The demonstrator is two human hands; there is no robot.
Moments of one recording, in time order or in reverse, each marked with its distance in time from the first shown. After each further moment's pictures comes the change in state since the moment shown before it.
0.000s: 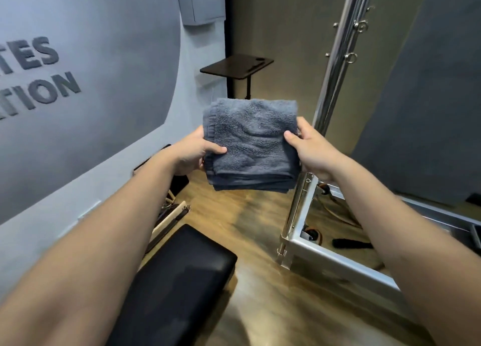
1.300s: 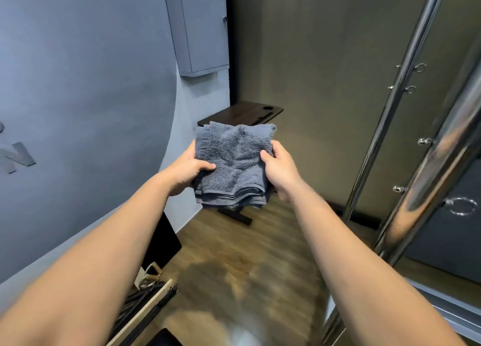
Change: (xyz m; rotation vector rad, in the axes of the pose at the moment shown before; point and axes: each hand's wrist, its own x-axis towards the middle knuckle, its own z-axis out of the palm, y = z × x) left_hand 0.390 0.085 -0.106 0.031 0.162 0.132; right_hand 0.426 -0.002 -0.028 0.114 0.201 -0.110
